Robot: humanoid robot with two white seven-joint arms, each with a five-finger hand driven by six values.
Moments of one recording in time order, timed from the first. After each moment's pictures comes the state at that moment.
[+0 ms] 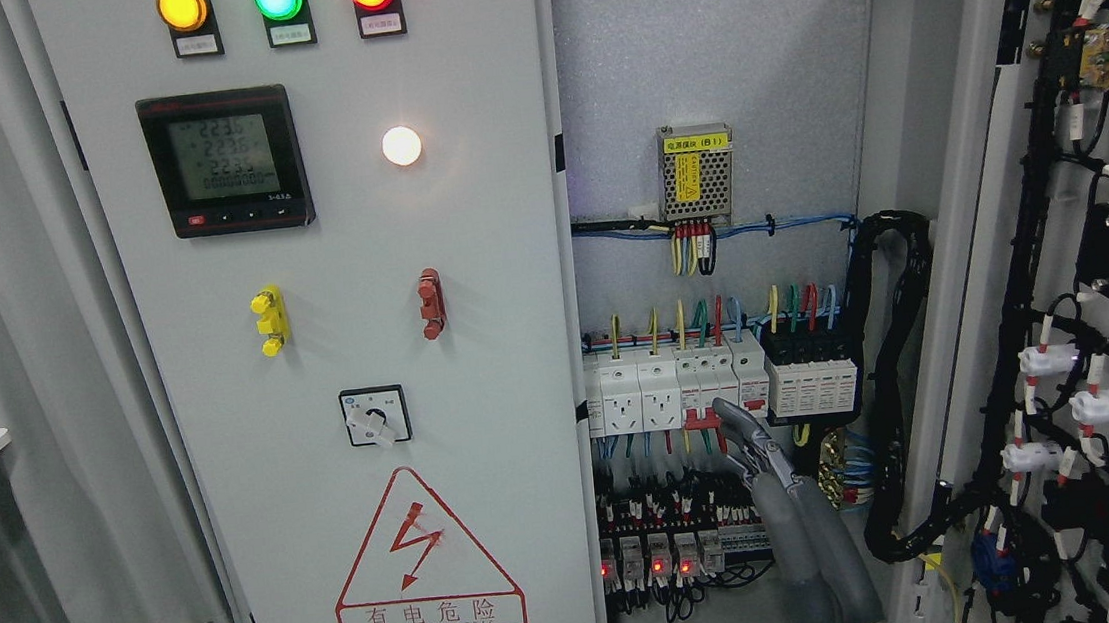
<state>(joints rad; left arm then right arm) 0.00 0.01 -0.22 -0.02 0.42 0.02 -0.06 -0.29 -0.01 0.21 -1.88 -0.07 0.02 0.05</state>
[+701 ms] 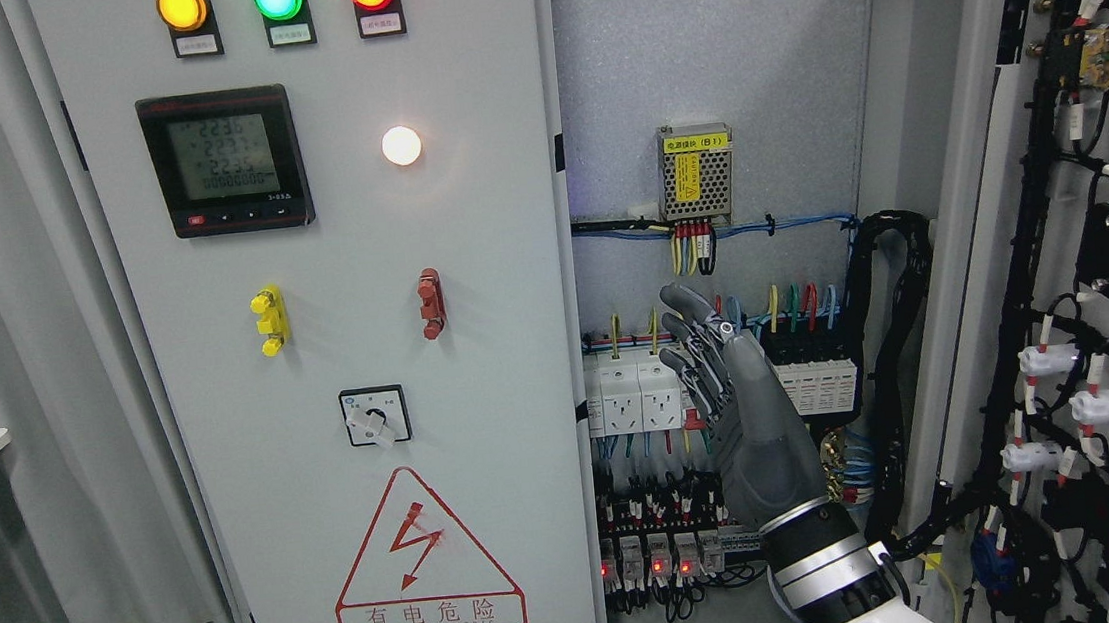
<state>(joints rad) 0.00 0.00 -0.21 -0.01 0.39 -0.03 -0.06 -0.52 0.00 0.25 -1.76 -0.30 0.06 0.01</state>
